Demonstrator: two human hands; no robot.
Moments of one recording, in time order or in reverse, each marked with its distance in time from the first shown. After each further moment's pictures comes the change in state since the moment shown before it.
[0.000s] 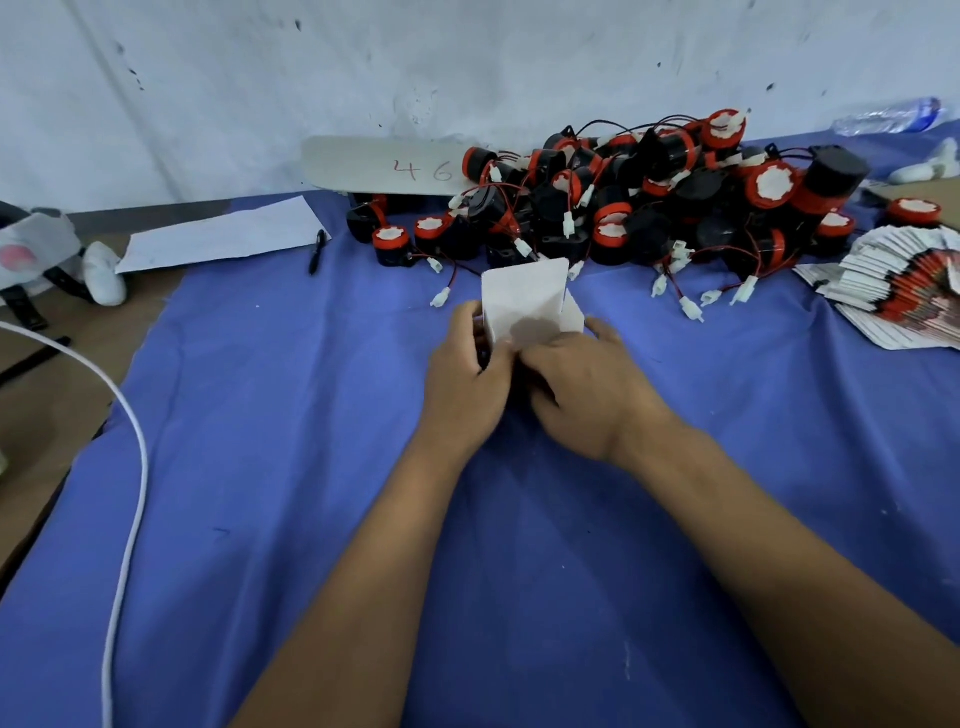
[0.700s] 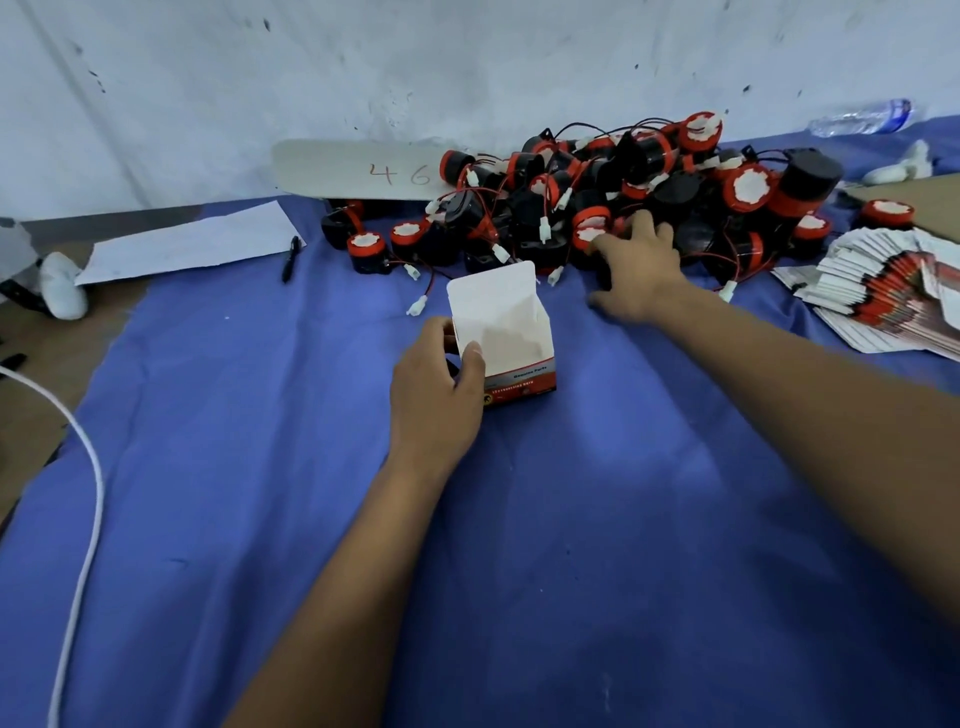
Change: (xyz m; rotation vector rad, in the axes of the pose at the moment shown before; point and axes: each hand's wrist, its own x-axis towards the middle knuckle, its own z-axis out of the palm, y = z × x) left_hand 0.005 -0.008 0.003 0.271 0.130 0.049; right_hand 0.095 0.150 -0.006 -0.130 -0.006 0.482
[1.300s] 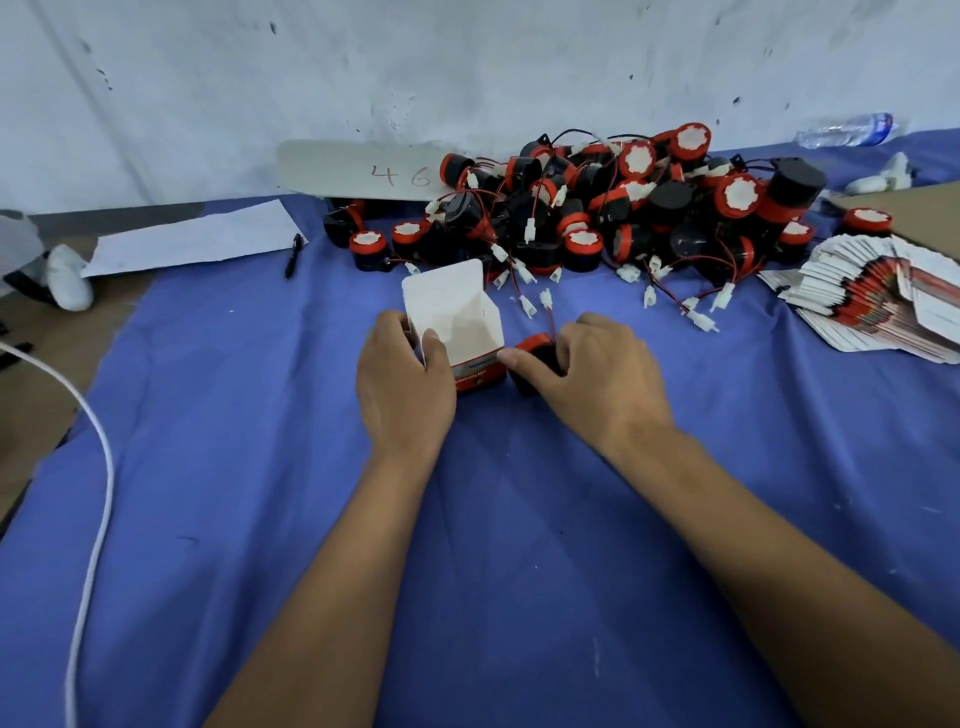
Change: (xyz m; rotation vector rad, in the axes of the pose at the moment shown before) left_hand 0.002 -0.005 -0.014 0.150 0.218 -0.118; right_hand -0.152 -0.071 -0.012 0.310 0.200 -0.078
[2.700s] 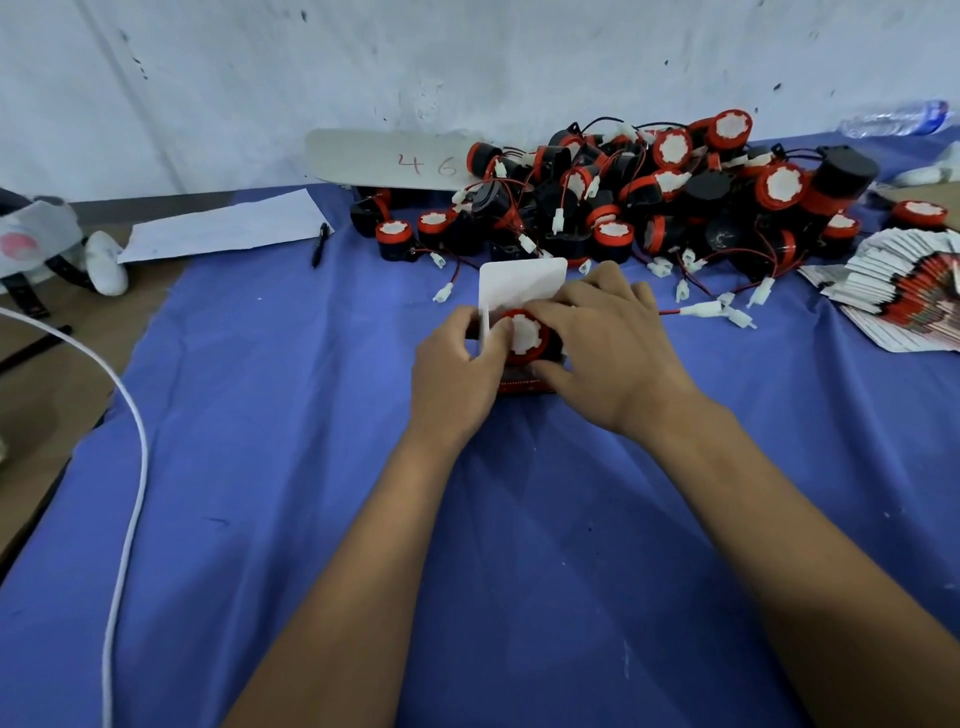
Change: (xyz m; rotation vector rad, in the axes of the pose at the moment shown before) left_hand -0.004 0.010 0.002 -0.312 -0.279 0.043; right_hand 0.013 -0.017 -0.012 -0.238 -0.073 -0.340
